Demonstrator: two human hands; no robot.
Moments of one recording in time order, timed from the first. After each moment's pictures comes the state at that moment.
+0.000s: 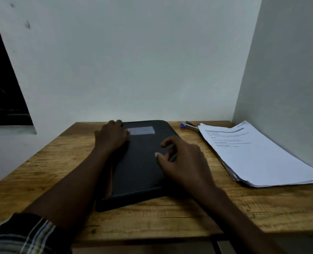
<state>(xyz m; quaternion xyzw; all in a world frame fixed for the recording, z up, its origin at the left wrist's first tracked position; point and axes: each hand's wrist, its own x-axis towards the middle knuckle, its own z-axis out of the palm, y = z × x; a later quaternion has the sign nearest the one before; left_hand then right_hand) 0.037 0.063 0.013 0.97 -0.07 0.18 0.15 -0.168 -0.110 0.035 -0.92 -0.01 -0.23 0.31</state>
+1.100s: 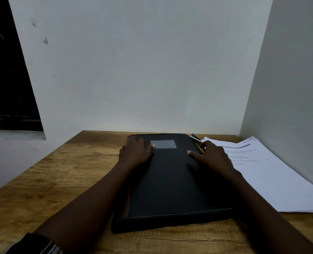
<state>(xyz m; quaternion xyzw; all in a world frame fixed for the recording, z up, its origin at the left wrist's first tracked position) 0.026 0.001 0.003 0.98 -0.08 0.09 0.19 -0.076 -0.224 0.027 -0.94 0.14 -0.14 0.29</state>
